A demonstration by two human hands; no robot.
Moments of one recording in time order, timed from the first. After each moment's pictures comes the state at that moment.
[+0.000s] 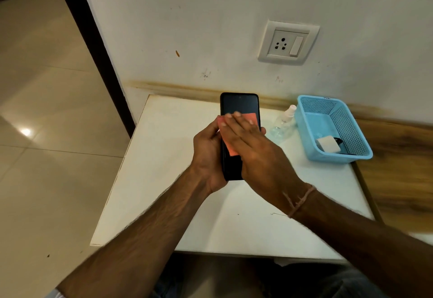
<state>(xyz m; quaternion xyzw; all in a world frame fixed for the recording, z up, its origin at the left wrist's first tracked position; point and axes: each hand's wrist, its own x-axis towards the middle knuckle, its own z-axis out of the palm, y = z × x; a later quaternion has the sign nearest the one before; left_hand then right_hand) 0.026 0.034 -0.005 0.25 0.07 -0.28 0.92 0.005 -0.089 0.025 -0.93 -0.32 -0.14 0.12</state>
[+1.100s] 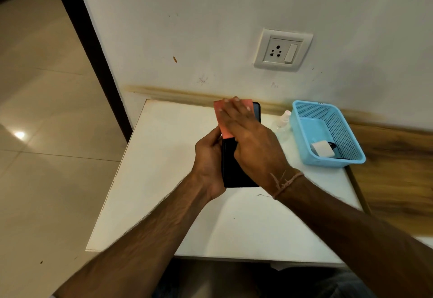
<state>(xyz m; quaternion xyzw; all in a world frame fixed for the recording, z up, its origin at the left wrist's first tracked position) 0.024 0.026 -0.009 0.32 0.09 -0.25 0.91 0.031 -0.079 0.047 -0.95 -0.25 -0.14 0.15</state>
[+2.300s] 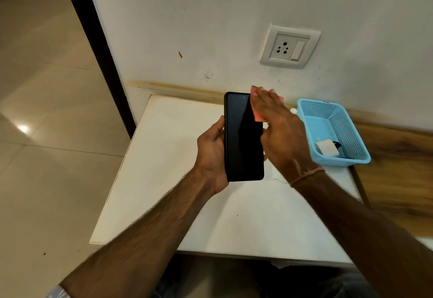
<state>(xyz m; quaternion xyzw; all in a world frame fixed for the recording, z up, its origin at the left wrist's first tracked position) 0.025 0.027 -0.005 0.32 0.08 -0.23 0.91 0.044 -0.110 0.053 -0.96 -0.15 -0.16 0.18</state>
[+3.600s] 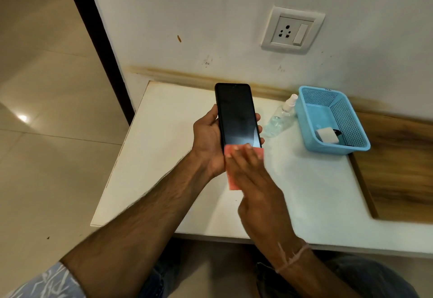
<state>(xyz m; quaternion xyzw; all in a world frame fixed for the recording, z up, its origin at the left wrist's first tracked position) 0.022 0.026 0.005 0.22 0.09 -0.27 0.93 -0.081 -0.087 -0.006 -0.95 -0.21 -0.15 0.18</state>
